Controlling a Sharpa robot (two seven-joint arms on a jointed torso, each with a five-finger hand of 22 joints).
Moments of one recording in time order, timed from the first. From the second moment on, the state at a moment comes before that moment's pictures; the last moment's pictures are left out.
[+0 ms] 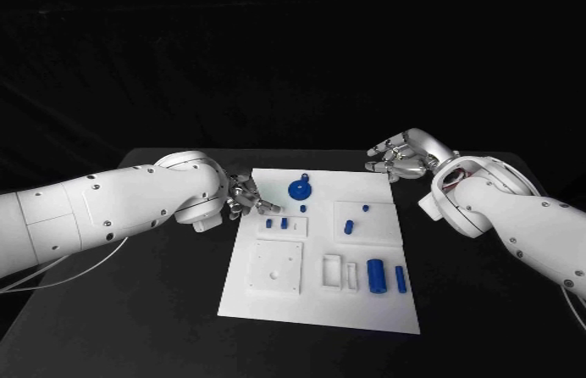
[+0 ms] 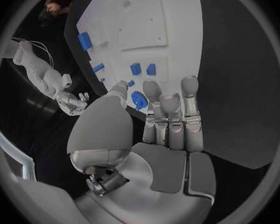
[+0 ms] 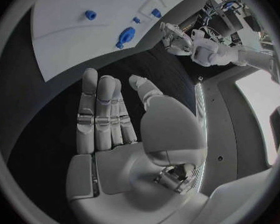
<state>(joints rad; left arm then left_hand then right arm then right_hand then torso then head) 1.41 -0.80 -0.14 1.43 -0.99 -0.02 -0.54 1.09 -0.21 0.08 0.28 0.24 1.17 0.02 0.13 0.50 1.44 -0.06 0.68 0.68 1.35 -0.11 1.05 0.81 0.05 1.26 -0.12 0.50 1.31 1.08 -0.68 0.36 1.30 -1.29 -0.27 -0.07 1.22 -0.10 0.18 -0.09 0.53 1.02 0.12 0.07 0.07 1.14 0.00 0.70 0.53 1.35 -0.05 0.69 0.82 0.06 1.36 -0.07 0.07 1.11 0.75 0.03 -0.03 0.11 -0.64</state>
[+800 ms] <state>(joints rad) 1.41 -0.71 -0.18 1.39 -1.13 -0.23 -0.17 1.44 -0.05 0.11 -0.07 0.17 1.13 0.09 0.07 0.08 1.25 0.06 0.07 0.06 1.24 -0.02 0.78 0.47 0.06 1.22 -0.04 0.20 1.15 1.07 -0.67 0.36 1.29 -1.29 -0.27 -0.07 1.22 -0.11 0.19 -0.10 0.53 1.02 0.12 0.07 0.07 1.14 0.00 0.70 0.52 1.35 -0.05 0.67 0.80 0.06 1.35 -0.07 0.07 1.09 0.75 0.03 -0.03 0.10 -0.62</state>
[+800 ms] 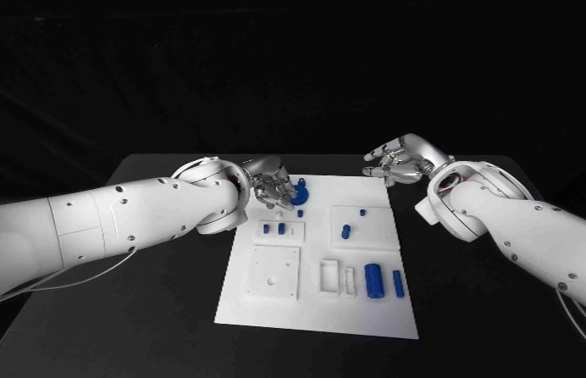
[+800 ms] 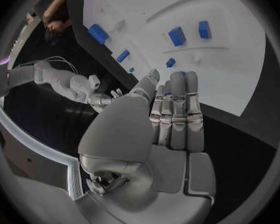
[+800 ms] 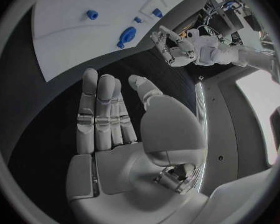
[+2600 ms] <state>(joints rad) 1.37 -0.56 -0.21 1.18 -1.41 -0.19 -0.02 1.45 -0.05 0.17 -0.07 0.11 1.07 0.10 0.06 0.07 1.12 0.08 0.06 0.06 1.26 -0.02 0.85 0.42 0.08 1.27 -0.04 0.16 1.31 1.07 -0.65 0.36 1.29 -1.29 -0.27 -0.06 1.22 -0.11 0.20 -0.09 0.53 1.02 0.12 0.07 0.07 1.14 0.00 0.70 0.51 1.35 -0.05 0.66 0.80 0.06 1.35 -0.07 0.07 1.07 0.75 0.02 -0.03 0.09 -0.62</state>
